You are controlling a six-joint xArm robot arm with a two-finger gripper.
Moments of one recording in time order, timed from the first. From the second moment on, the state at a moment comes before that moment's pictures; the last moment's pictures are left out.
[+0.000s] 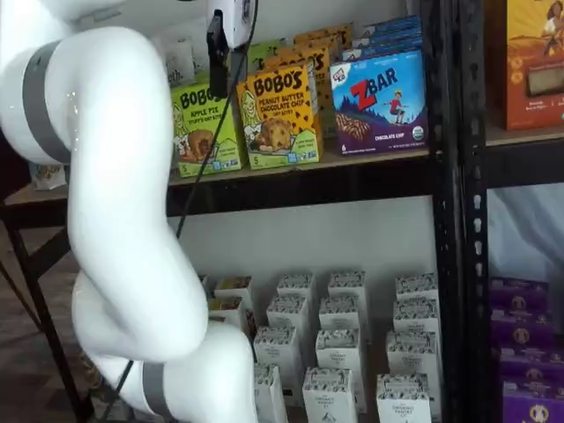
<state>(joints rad) -0.11 -0.34 -1.53 0.32 1.92 -1.58</state>
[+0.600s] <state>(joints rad) -0.07 -0.34 -1.55 0.20 1.77 -1.57</state>
